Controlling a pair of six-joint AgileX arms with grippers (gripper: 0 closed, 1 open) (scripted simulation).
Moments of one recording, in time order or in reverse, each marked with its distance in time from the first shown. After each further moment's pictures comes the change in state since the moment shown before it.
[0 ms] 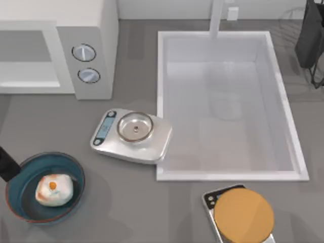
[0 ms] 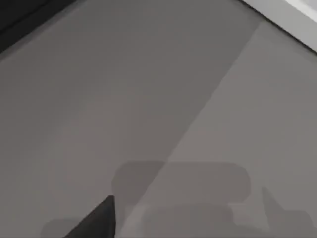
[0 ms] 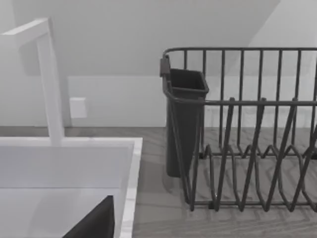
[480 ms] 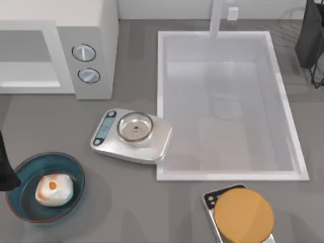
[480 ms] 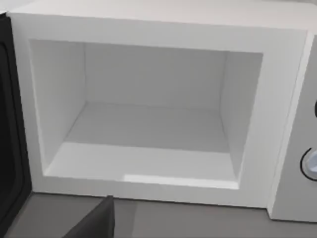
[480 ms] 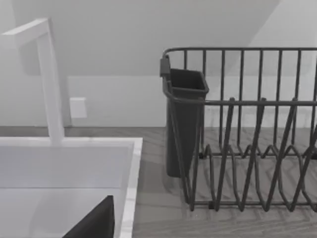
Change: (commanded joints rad) left arm 0.115 -0.545 -0.170 0.203 0.327 0.589; right arm 0.000 0.000 0.000 0.000 0.000 0.000
